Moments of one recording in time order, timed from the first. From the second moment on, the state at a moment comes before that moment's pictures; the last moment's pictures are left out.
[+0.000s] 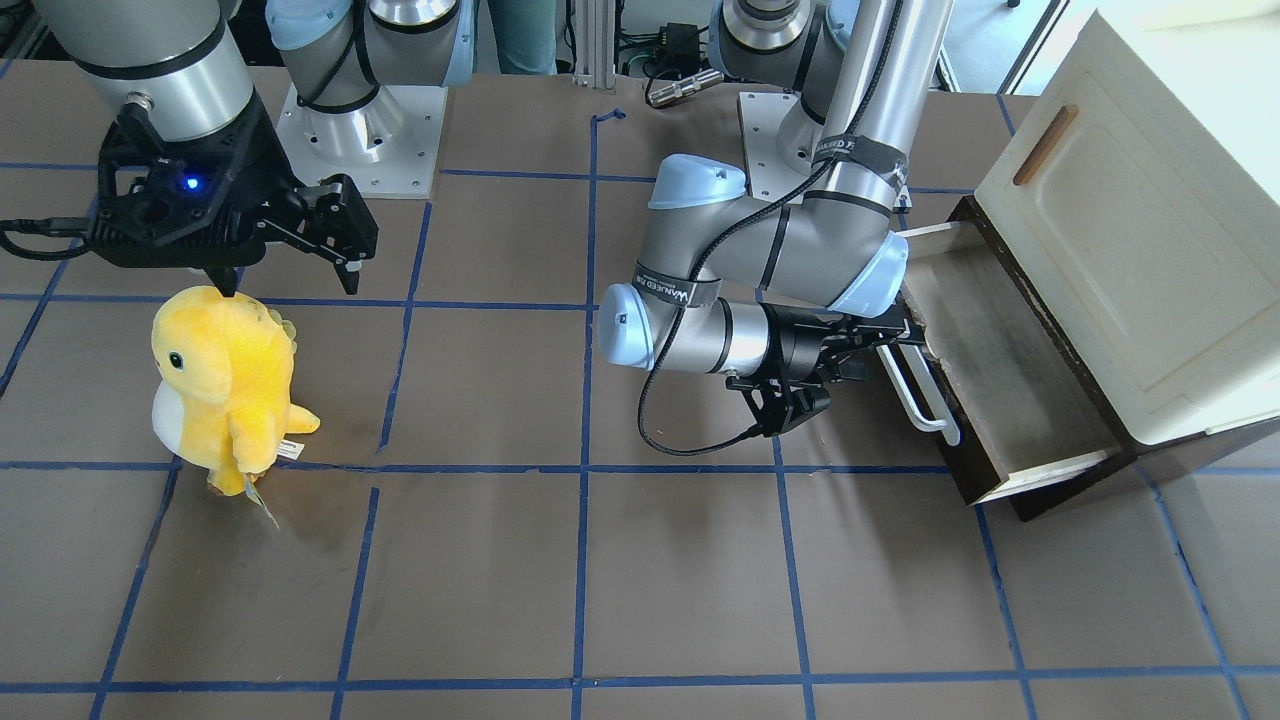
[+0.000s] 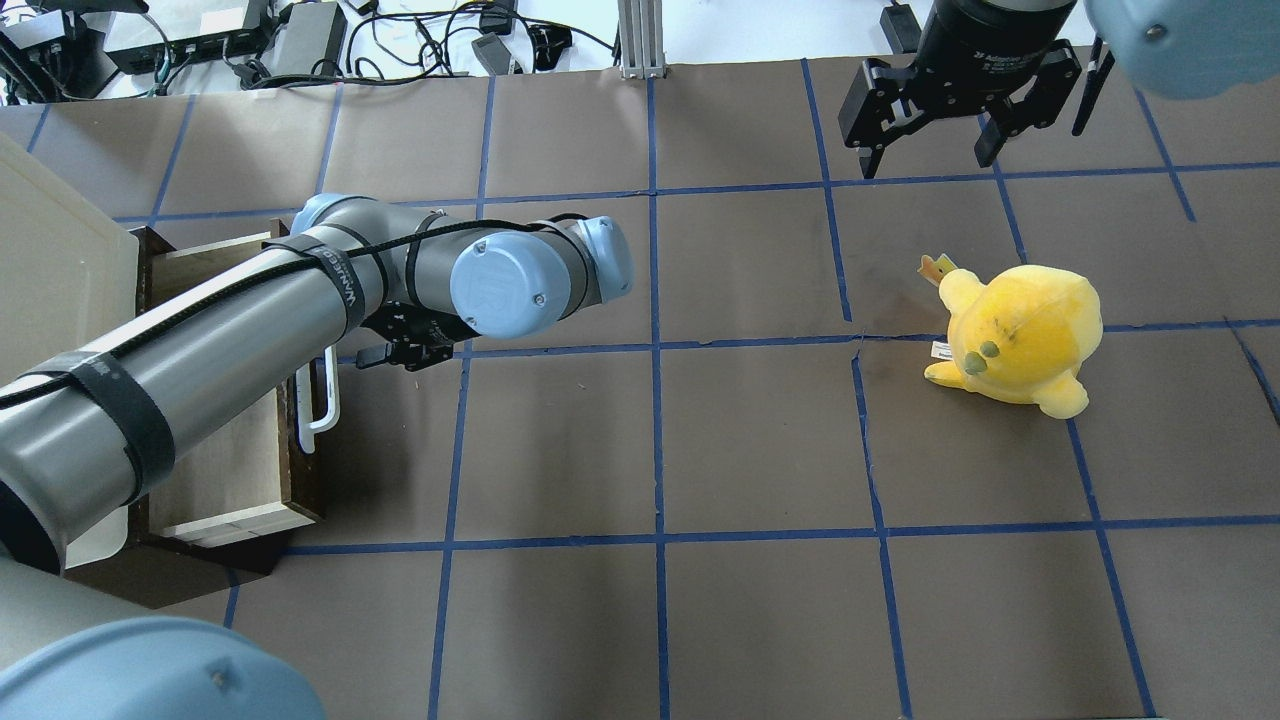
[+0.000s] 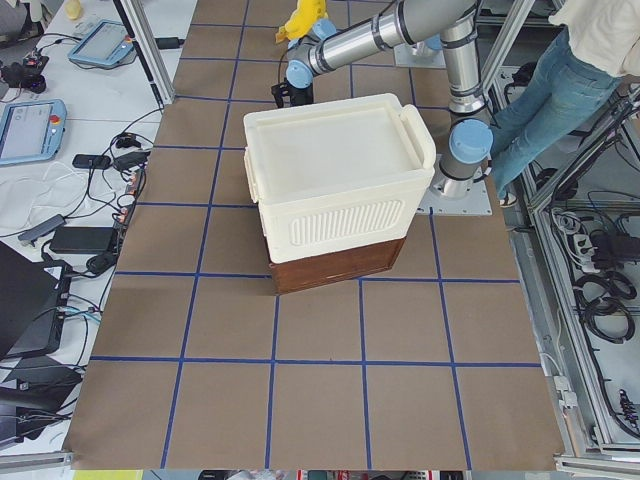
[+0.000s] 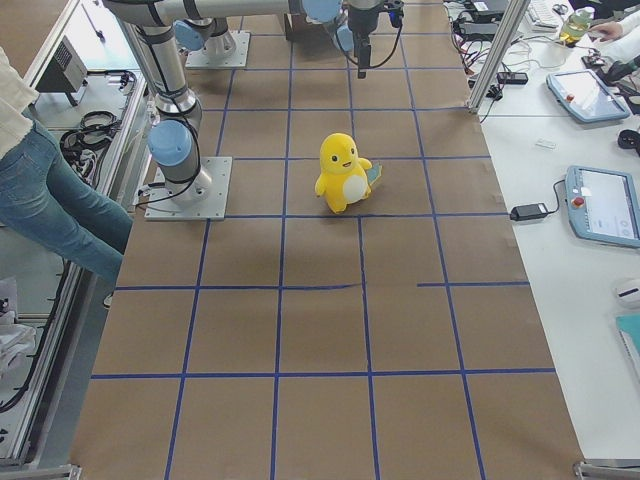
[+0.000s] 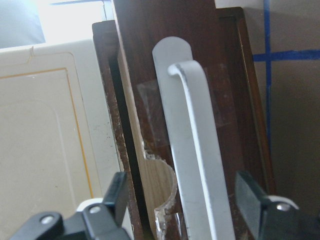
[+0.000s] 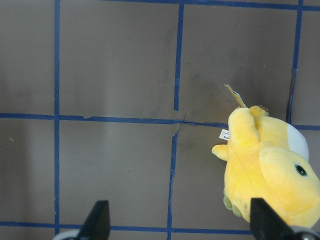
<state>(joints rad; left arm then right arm) -1.88 -2.02 -1.69 -1.82 2.61 -0.83 1.60 -1.48 1.44 -1.57 -1.58 -0.02</state>
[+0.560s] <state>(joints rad) -1.86 -1.82 -1.59 -1.58 2.18 -0.28 1.60 -1.48 1.44 -1.57 -1.58 -0.02</state>
